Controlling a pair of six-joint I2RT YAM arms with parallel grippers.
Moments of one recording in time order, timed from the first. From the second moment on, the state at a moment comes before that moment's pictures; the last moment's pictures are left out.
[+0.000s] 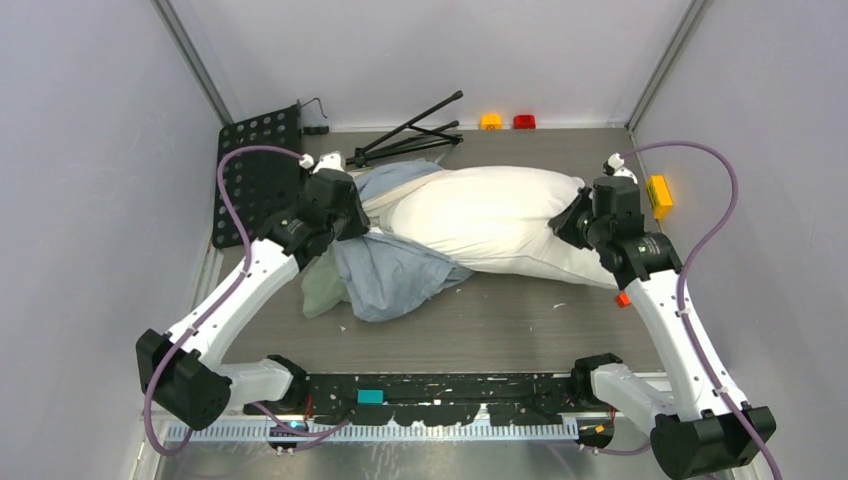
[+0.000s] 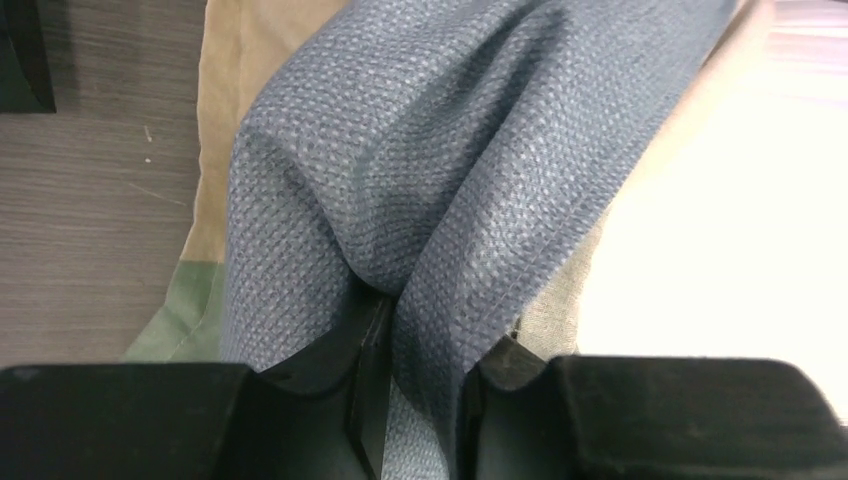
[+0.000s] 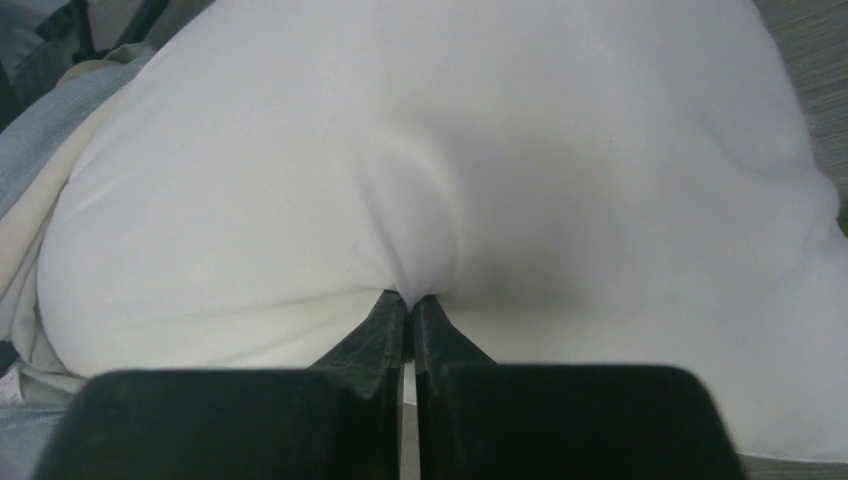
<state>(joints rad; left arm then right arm) -0.51 1.22 1.13 -0.62 -0.27 -0.62 0.17 0.97 1.02 -0.70 0.06 0.64</state>
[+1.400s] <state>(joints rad) -0.44 1.23 1.23 -0.74 0.06 -0.37 0.75 1.27 0.97 -0.64 0.47 0.42</state>
